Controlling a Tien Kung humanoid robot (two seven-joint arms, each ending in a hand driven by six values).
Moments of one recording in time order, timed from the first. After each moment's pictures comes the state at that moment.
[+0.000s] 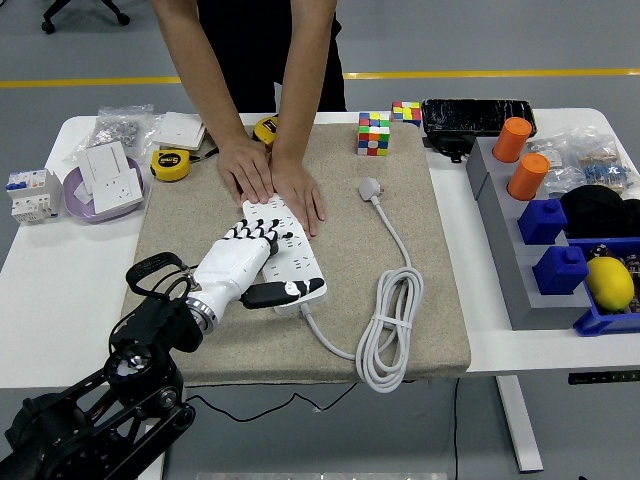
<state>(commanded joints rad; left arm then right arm) -0.21 0.15 -0.88 -1.55 2.27 0.01 0.42 0.09 -0.08 1.61 0.18 -1.60 -0.03 -0.11</state>
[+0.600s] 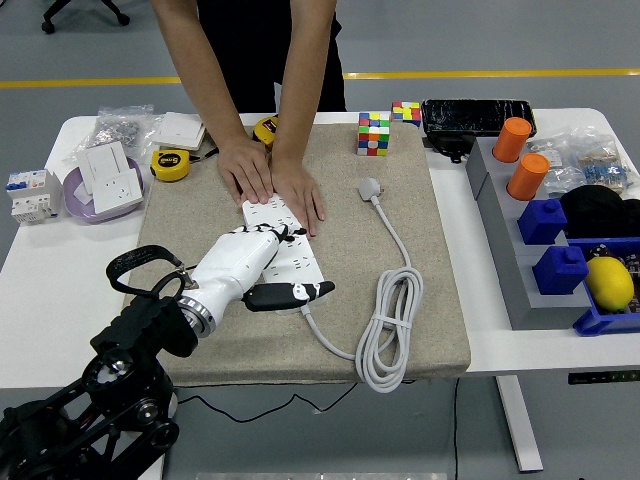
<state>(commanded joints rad) -0.16 0.18 -0.90 -1.78 2.20 -0.11 0.51 0.09 -0.08 1.61 0.18 -1.59 -0.03 -0.11</state>
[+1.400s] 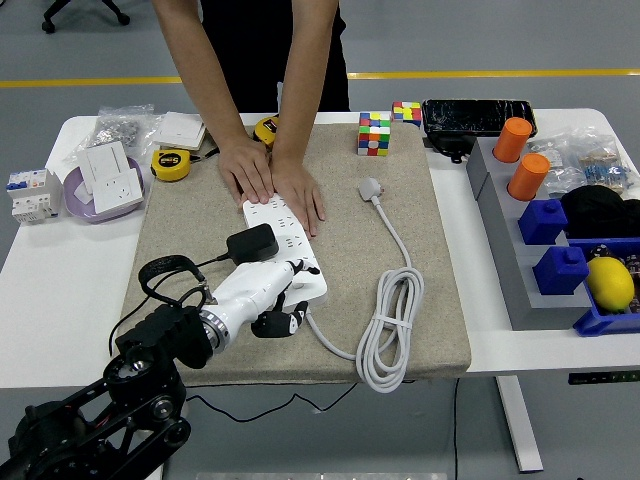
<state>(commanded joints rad) -0.20 0.15 -0.84 -1.63 2.14 -0.16 0.47 0.09 -0.08 1.59 0.18 -1.59 -0.03 -0.12</state>
